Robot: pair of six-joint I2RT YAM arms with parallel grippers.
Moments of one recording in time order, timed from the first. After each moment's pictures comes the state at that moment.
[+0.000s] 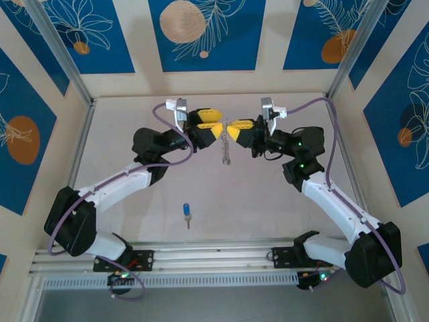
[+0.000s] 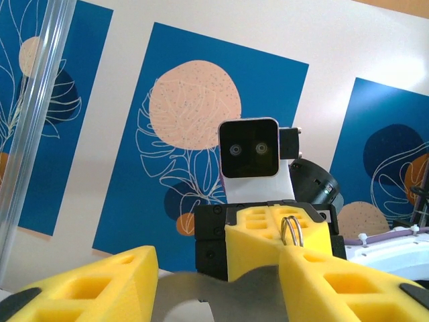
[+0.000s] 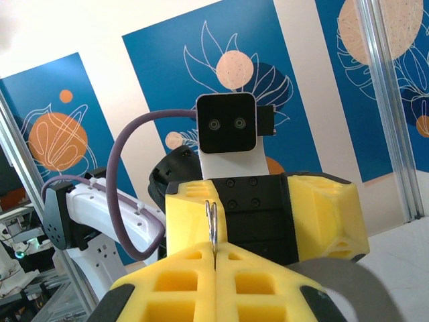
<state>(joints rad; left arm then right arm) -0.62 1.44 0.97 1.06 0.72 -0.70 0.42 1.13 0.87 0.75 -0.94 0.73</state>
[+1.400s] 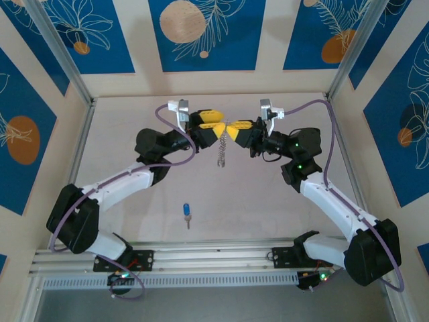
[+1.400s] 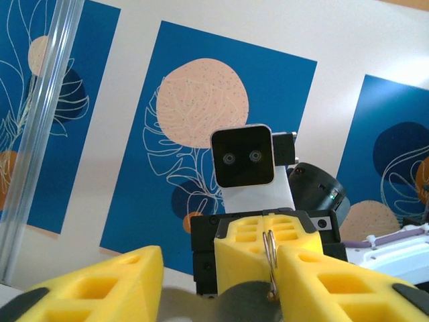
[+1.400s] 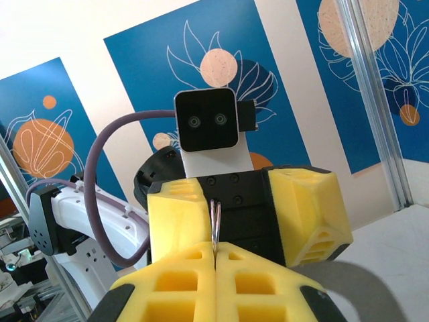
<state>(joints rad) -0.64 1.46 0.97 1.08 0.70 -0.68 0.42 1.14 0.84 0.76 -0.90 0.74</state>
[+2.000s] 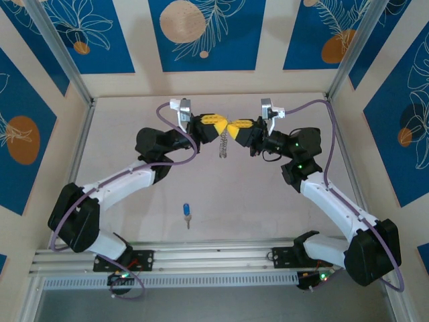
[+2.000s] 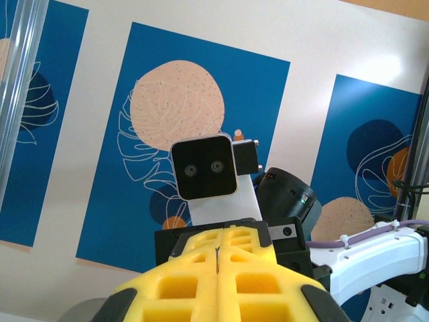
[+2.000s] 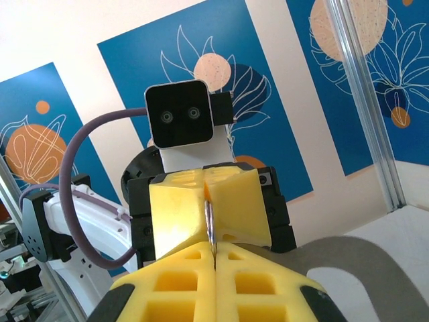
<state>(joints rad) -0.65 1.48 1.00 1.11 0.75 -0.70 0.42 1.14 0.84 0.75 -0.88 0.74</state>
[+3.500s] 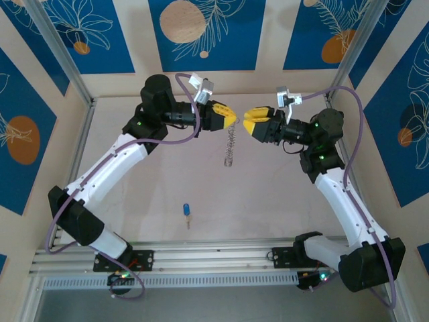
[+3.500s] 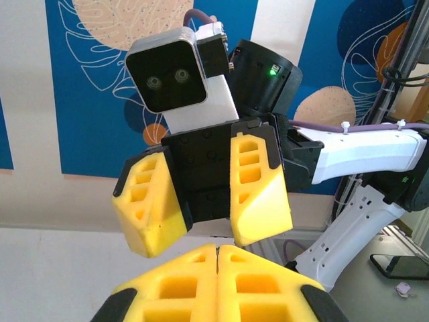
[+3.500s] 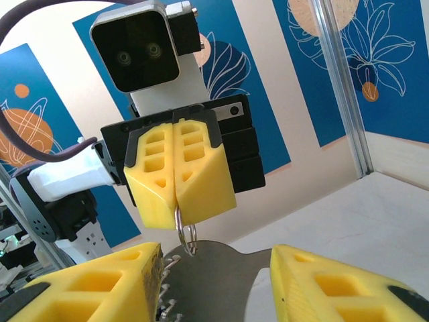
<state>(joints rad) -0.60 1.54 1.58 0.00 1.08 -0.17 0.22 1.10 1.03 0.37 -1.09 0.66</state>
